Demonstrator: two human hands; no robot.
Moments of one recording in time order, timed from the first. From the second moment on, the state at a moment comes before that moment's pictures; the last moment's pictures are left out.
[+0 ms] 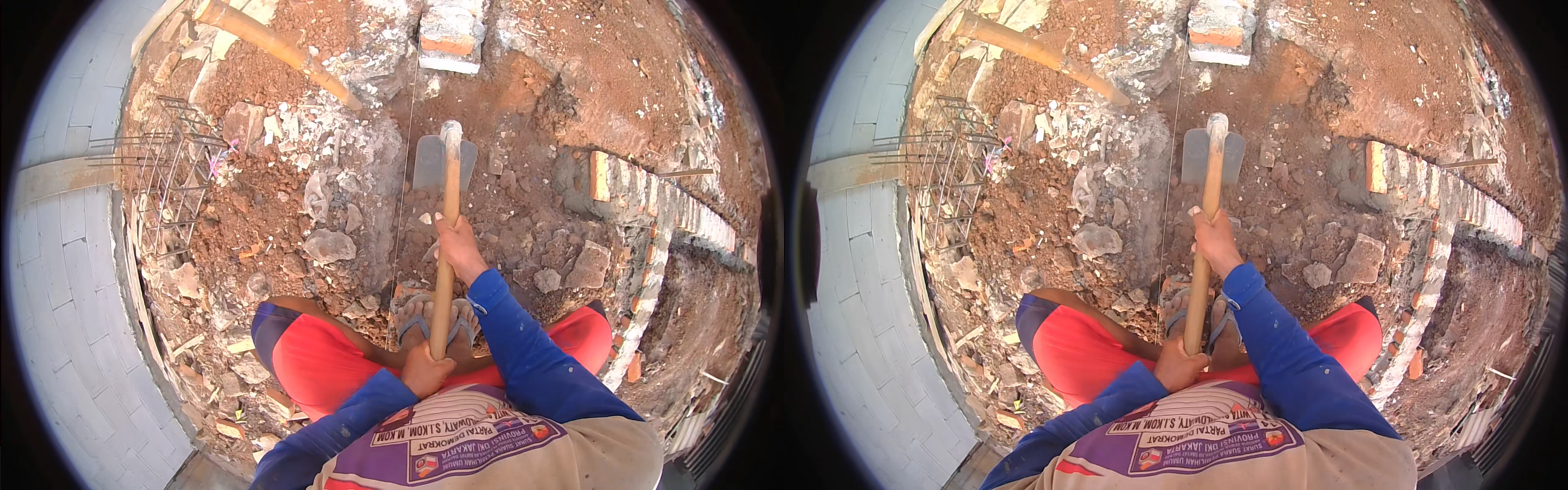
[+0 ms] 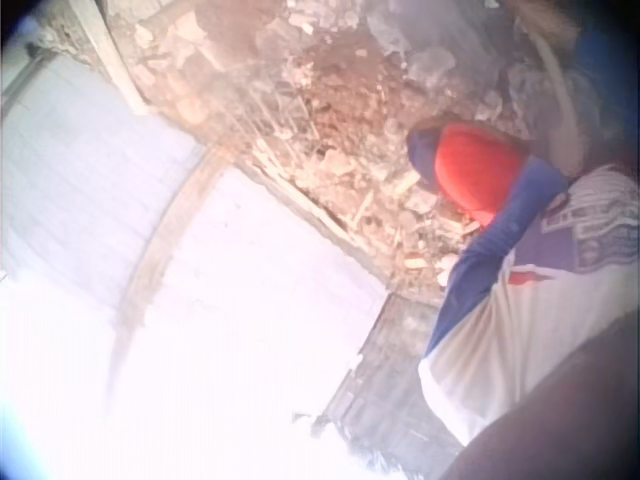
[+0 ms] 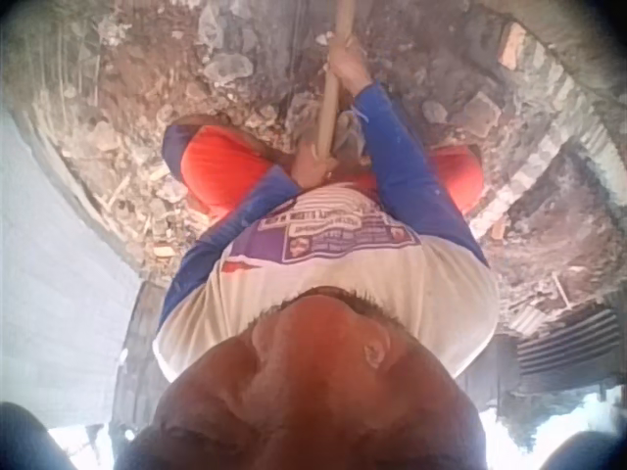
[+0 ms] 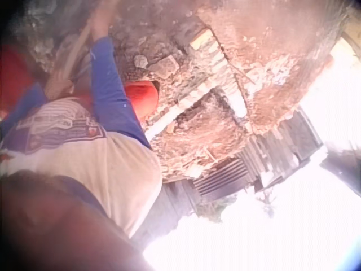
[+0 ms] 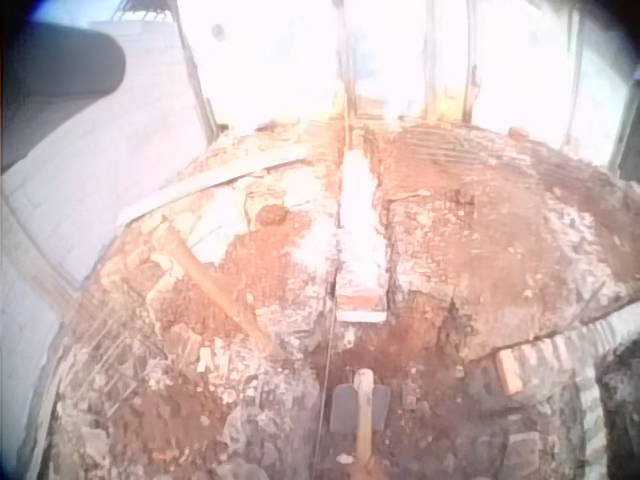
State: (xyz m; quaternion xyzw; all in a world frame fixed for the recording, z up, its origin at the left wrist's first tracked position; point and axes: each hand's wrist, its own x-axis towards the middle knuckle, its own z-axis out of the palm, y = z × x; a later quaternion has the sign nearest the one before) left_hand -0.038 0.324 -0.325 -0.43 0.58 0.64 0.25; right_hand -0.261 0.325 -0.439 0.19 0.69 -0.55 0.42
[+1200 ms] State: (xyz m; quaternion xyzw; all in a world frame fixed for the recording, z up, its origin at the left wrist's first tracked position) left_hand -0.159 0.331 -0.356 -0.37 0.42 0.78 0.28; right_hand -0.365 0.341 -0.579 -0.02 0.81 -0.43 0.41
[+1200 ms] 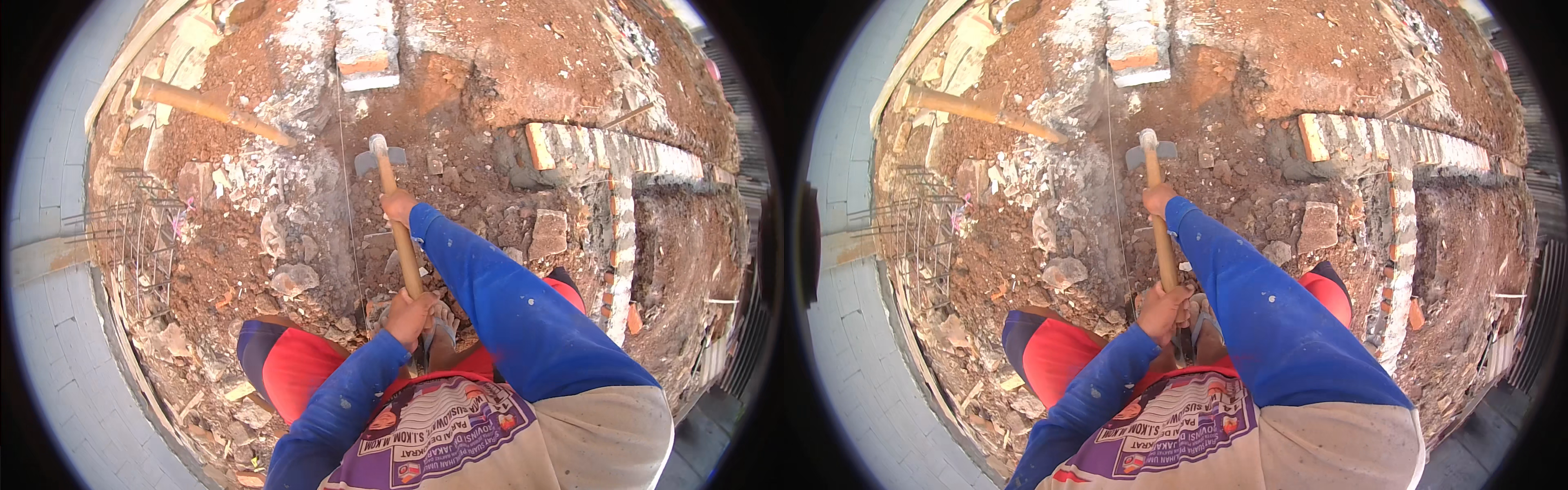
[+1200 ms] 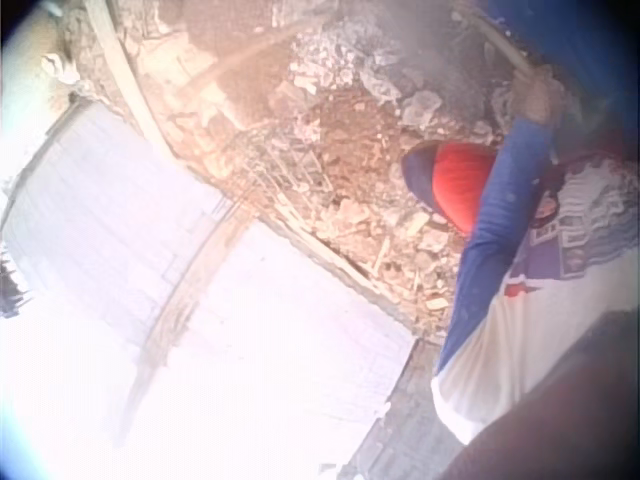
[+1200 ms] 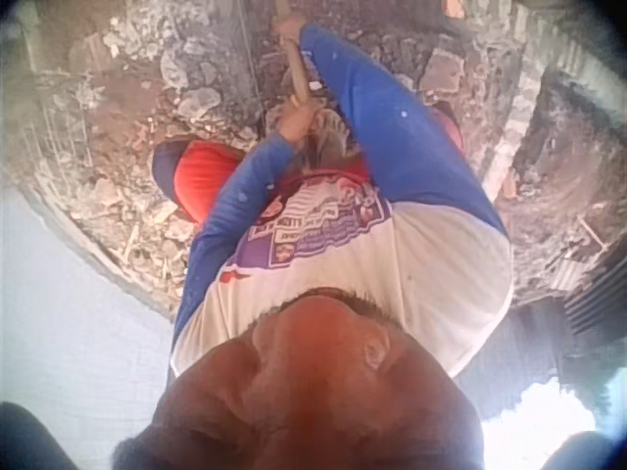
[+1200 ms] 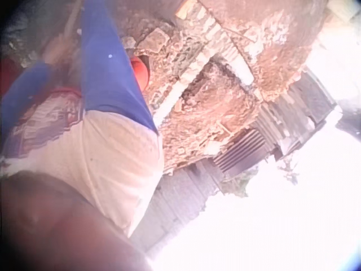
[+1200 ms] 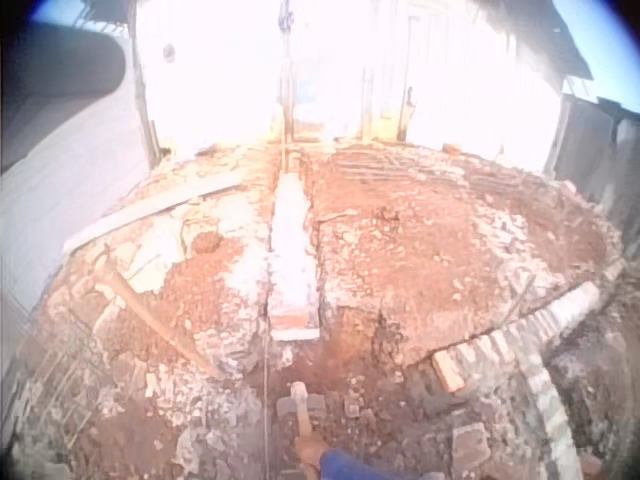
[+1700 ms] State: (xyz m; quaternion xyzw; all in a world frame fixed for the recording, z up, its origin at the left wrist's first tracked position) left_hand -0.224 0.250 -0.348 -0.36 0.52 0.75 0.19; right_hand -0.439 0.552 -0.320 0.04 0.76 -0.39 0.52
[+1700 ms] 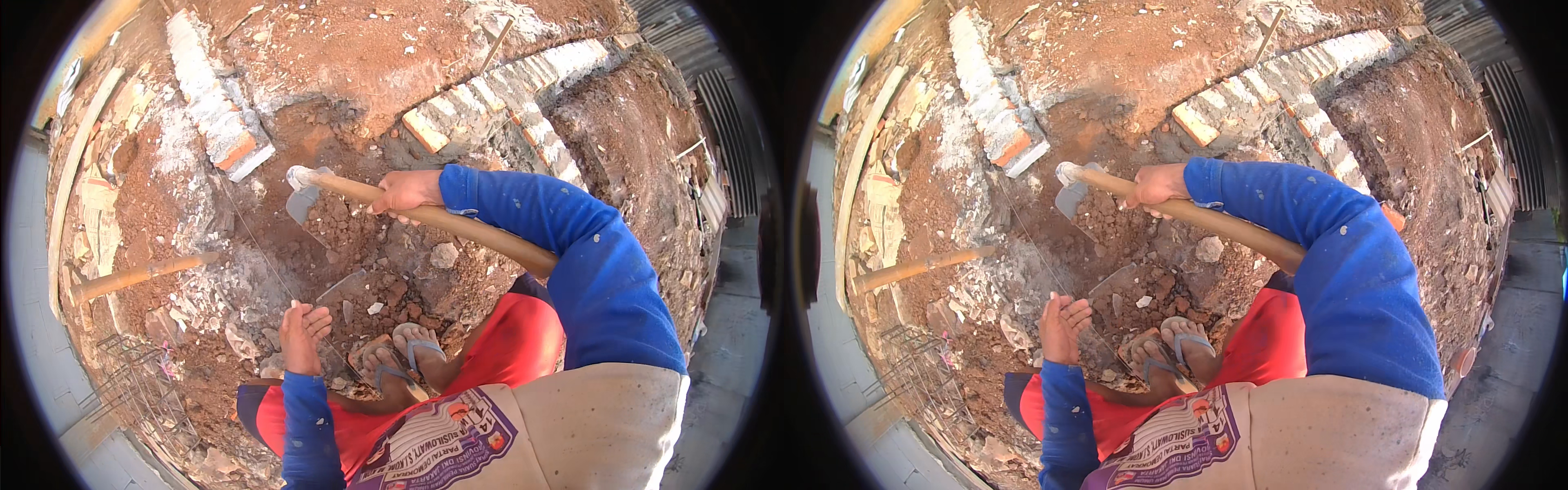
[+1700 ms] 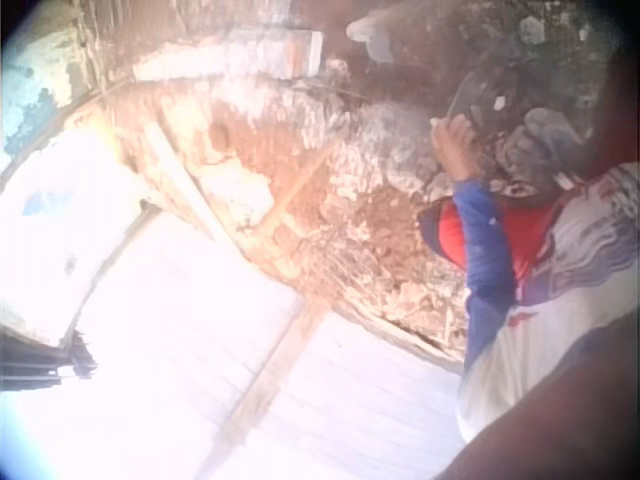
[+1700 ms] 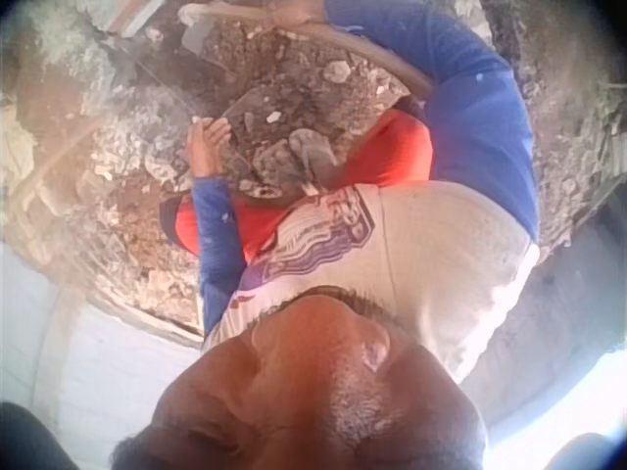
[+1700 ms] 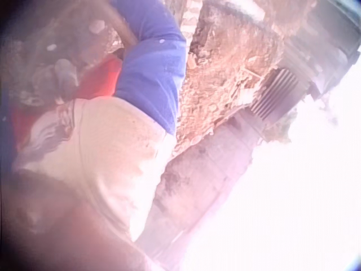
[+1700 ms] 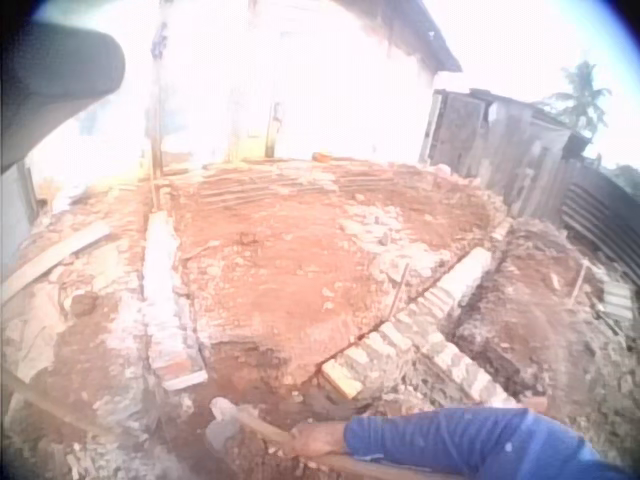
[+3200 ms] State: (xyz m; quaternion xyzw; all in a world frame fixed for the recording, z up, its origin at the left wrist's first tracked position) left_hand -0.495 0.328 -0.587 -0.39 0.70 0.59 0.09; right_hand -0.288 0.425 -0.567 0.17 0.81 -0.51 0.21
